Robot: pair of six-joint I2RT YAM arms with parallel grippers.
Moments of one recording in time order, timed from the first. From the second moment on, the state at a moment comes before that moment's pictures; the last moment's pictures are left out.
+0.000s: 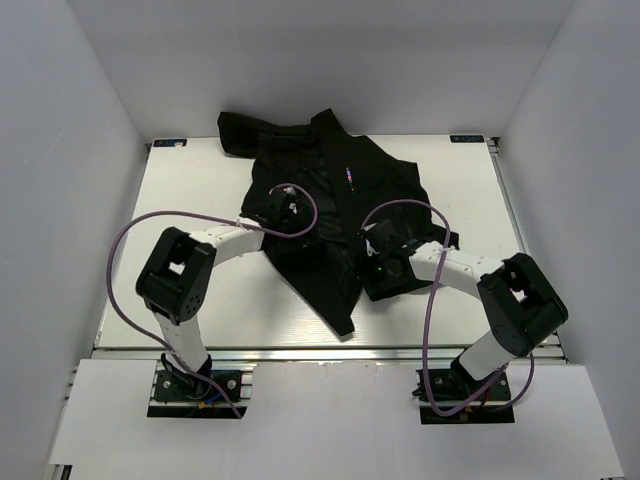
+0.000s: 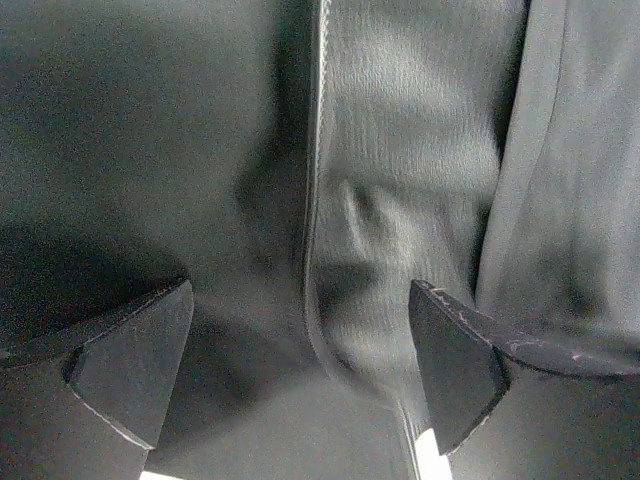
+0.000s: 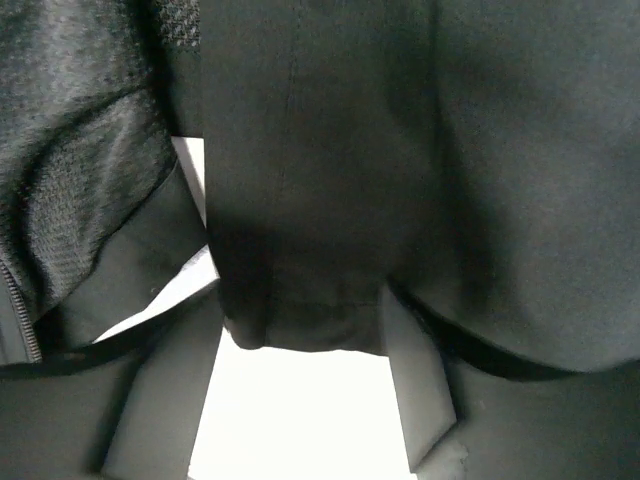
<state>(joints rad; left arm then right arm) -0.52 1.80 1.07 -0.20 0.11 -0.71 0.66 1.56 0.86 -0.46 0.01 0.20</state>
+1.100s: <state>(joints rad) -0.26 1.48 1.07 -0.34 0.07 -0.52 0.99 1.61 0.97 -0.45 0.08 0.18</state>
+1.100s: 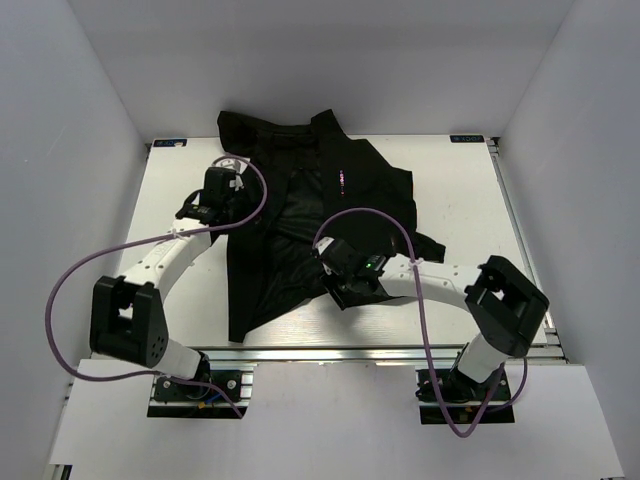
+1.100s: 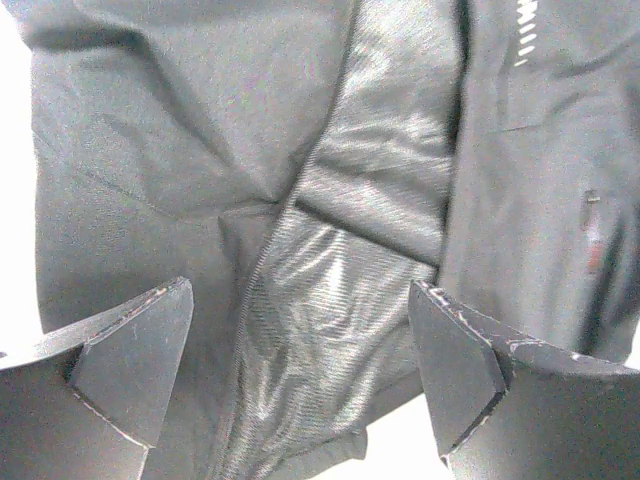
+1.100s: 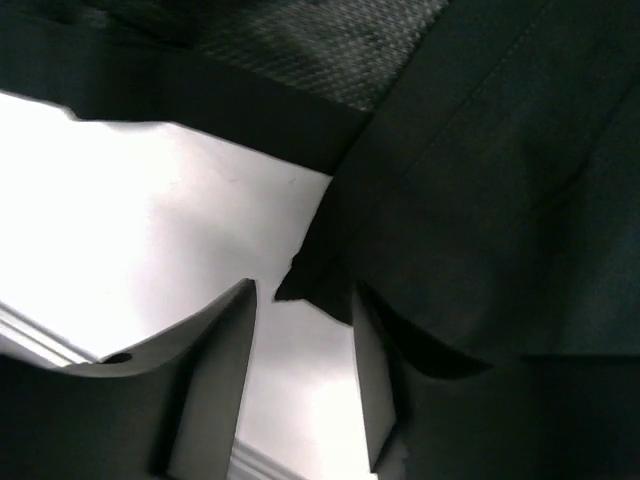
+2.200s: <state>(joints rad) -0.54 1.65 0.91 0.10 0.72 -0.64 0.64 1.17 0.78 -0.31 -0.35 0.33</state>
